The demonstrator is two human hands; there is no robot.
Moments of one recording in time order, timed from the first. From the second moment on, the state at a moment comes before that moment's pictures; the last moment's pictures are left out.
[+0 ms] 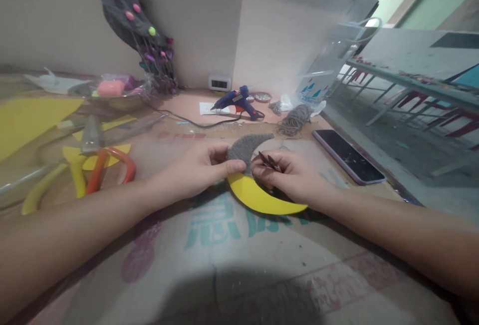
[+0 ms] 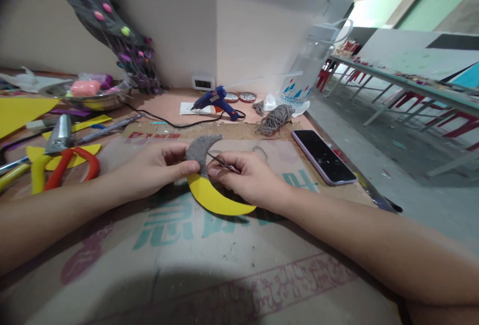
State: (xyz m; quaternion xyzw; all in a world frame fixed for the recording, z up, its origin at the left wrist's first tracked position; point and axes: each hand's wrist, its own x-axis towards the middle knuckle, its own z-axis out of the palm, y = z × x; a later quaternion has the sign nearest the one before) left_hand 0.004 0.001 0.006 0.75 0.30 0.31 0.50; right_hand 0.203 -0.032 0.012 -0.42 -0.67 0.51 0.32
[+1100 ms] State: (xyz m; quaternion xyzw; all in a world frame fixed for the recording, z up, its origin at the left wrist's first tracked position) left_hand 0.002 0.009 0.003 0.69 0.28 0.36 0.56; right_hand 0.206 -0.028 0.008 -0.42 -0.65 0.53 0.35
